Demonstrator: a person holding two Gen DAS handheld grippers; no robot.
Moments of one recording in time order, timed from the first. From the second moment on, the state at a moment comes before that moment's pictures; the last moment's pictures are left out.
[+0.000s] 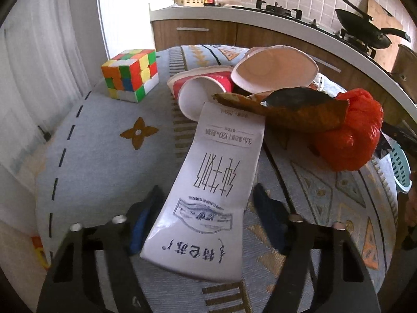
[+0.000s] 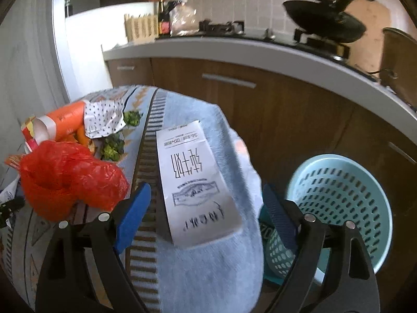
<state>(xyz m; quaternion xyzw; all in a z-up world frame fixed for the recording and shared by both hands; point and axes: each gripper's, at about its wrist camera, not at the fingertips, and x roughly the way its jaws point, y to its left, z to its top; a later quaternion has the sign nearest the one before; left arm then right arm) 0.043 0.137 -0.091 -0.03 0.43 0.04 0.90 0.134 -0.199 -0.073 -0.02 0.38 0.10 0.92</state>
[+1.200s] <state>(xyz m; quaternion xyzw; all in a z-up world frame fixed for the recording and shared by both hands) 0.037 -0.059 0.046 -0.02 0.25 -0.17 0.95 0.061 -0.329 -0.005 0.04 0.31 -0.05 0.95</state>
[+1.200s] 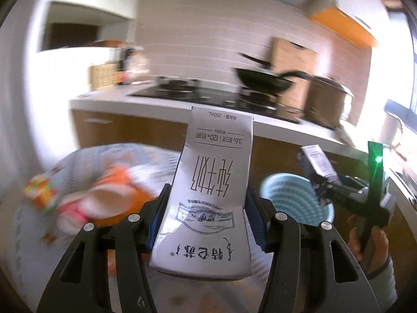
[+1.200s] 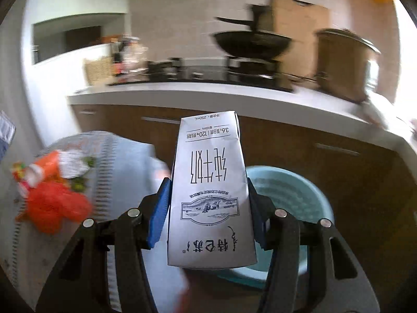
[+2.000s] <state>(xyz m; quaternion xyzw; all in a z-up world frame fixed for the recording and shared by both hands) 0.171 -0.293 -0.137 0.05 0.51 -0.30 0.81 0.065 -0.442 -0.123 0.10 0.46 -0.13 0.87</state>
